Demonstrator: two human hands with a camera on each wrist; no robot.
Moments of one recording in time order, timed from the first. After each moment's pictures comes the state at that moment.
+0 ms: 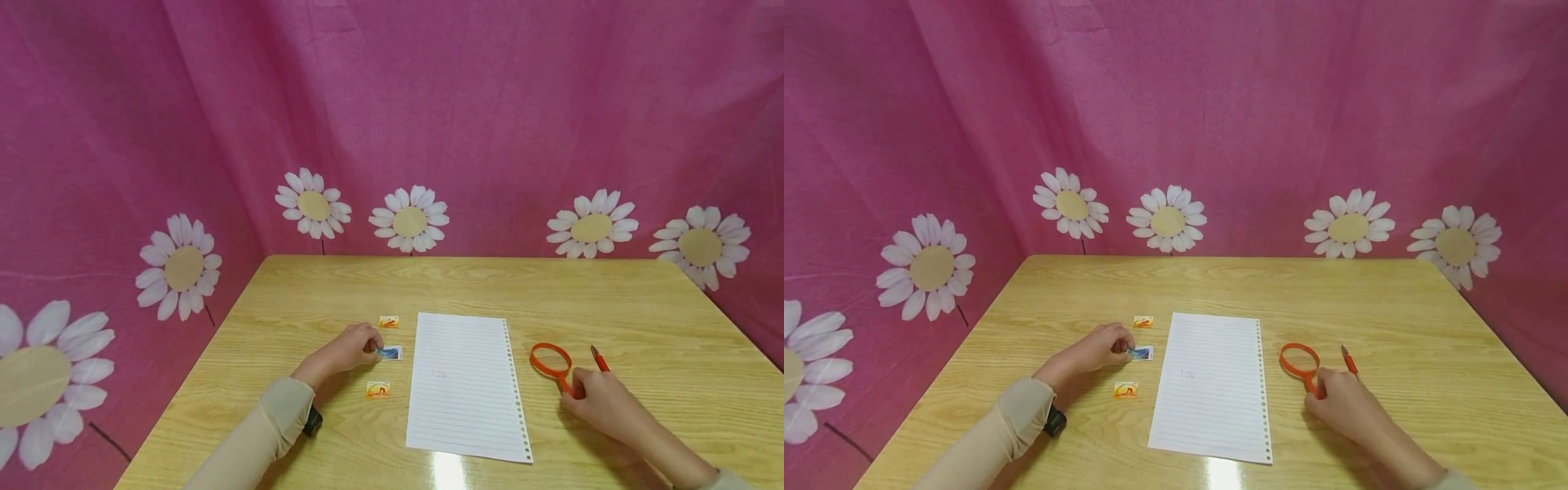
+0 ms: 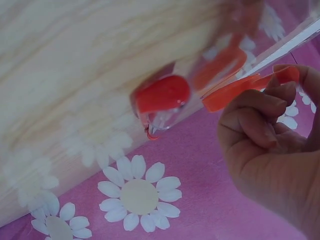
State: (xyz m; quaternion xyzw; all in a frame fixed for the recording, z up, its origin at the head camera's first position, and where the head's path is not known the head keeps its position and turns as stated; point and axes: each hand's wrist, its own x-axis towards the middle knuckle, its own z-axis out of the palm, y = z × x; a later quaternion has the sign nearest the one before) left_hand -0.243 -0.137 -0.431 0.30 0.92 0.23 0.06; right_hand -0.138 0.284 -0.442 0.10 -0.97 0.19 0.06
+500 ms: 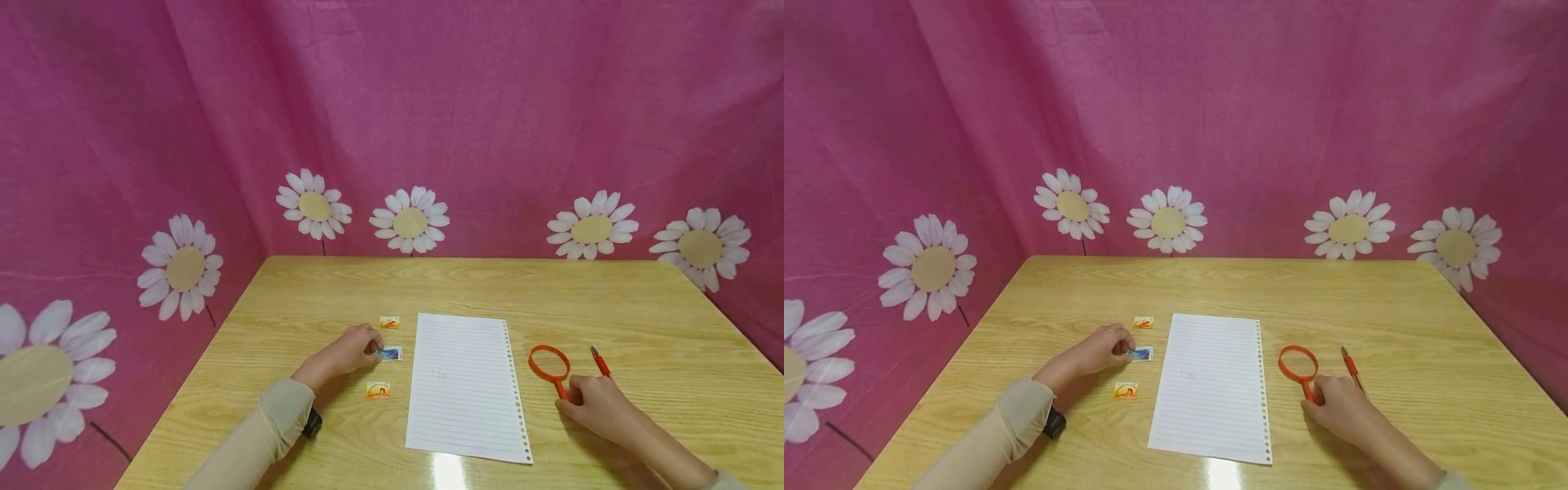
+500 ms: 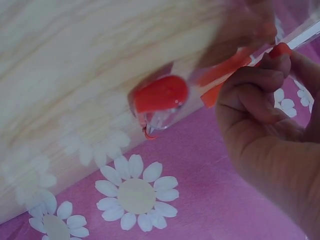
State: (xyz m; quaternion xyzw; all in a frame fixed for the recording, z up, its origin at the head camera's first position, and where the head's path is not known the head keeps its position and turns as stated) left_hand -0.239 -0.137 -0.430 0.32 0.92 0.22 0.05; right_hand -0.138 0.287 -0.448 0.14 -0.97 0.20 0.05
